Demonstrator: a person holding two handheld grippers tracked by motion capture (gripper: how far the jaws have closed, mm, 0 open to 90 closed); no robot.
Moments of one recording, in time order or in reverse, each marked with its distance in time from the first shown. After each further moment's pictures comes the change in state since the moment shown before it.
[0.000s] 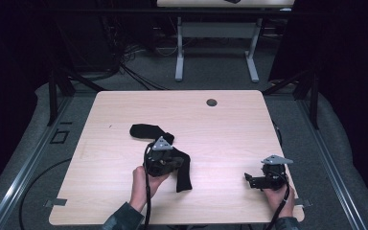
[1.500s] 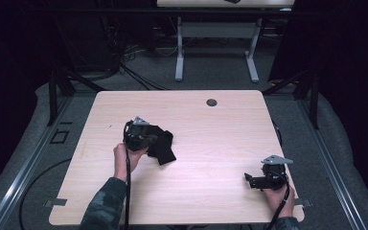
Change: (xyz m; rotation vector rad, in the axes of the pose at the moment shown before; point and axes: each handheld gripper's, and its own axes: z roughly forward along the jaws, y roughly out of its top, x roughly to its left) left arm 0.113 0.013 -0.010 0.022 0.220 -0.064; right arm 0.000 0.000 0.000 0.001 0.001 -0.001
